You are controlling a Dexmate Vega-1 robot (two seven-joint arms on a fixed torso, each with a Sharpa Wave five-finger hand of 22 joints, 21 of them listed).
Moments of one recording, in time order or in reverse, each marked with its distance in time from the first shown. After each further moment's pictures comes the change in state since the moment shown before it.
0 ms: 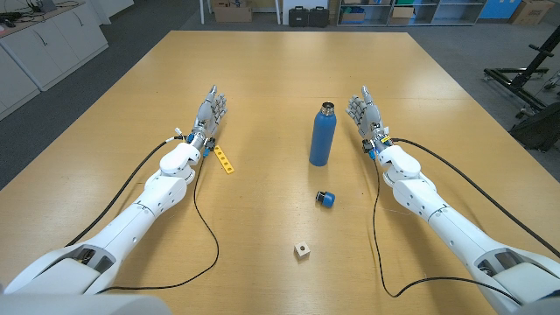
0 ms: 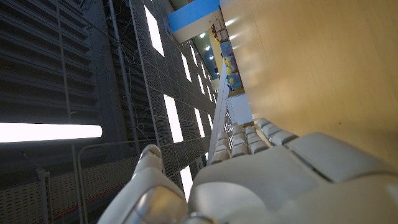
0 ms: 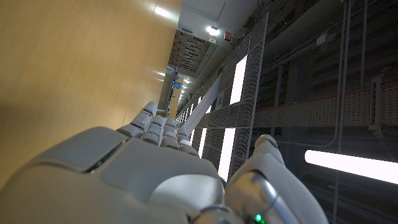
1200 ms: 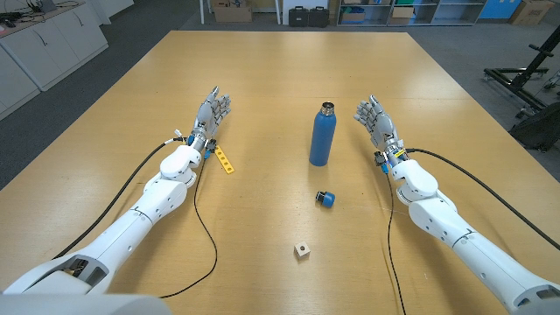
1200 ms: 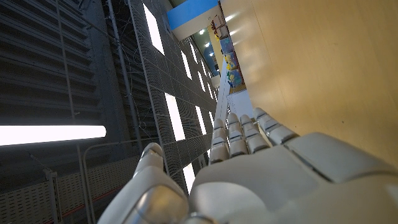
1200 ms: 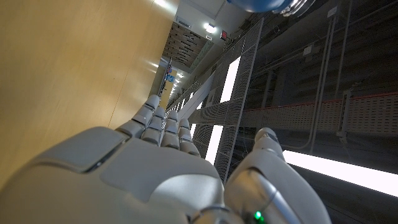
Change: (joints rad) left arm 0.076 0.037 -0.010 -0.137 0.021 0.027 0.080; left_hand 0.015 0.015 -0.003 0.003 0.004 0.185 -0.012 0.055 -0.003 0.185 -0.009 0.051 -0.041 0.169 -0.018 0.043 -0.003 0.134 -0.009 0.038 0.000; right arm -0.282 -0.146 0.094 -0.296 -0.055 0.082 -0.112; right_hand 0.050 0.026 0.019 -0.028 0.008 0.124 0.009 0.034 0.000 0.122 -0.025 0.034 0.000 0.119 -0.024 0.040 -0.008 0.108 -0.007 0.008 0.004
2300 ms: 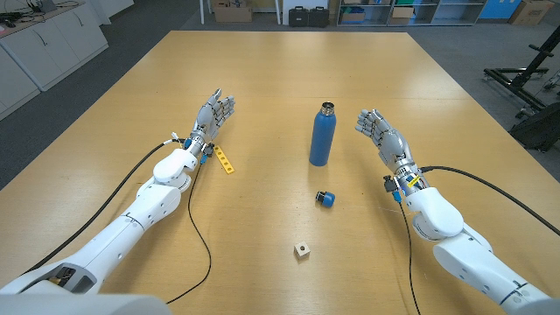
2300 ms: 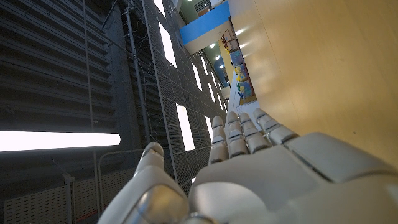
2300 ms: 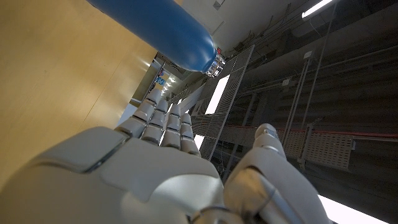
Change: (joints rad) left arm 0.050 0.038 -0.017 -0.024 -0.023 -0.071 -0.097; left_hand 0.007 0.007 0.000 0.000 0.000 0.033 -0.003 0.007 0.000 0.026 -0.001 -0.004 -0.011 0.027 -0.005 0.000 0.000 -0.003 0.003 -0.011 0.000; right arm -0.364 -0.110 0.135 -0.389 -0.257 -0.021 -0.189; right_hand 0.053 0.018 0.014 -0.022 -0.004 0.069 -0.027 0.011 0.005 0.065 -0.033 0.018 0.000 0.076 -0.017 0.023 0.000 0.074 -0.009 0.008 0.000
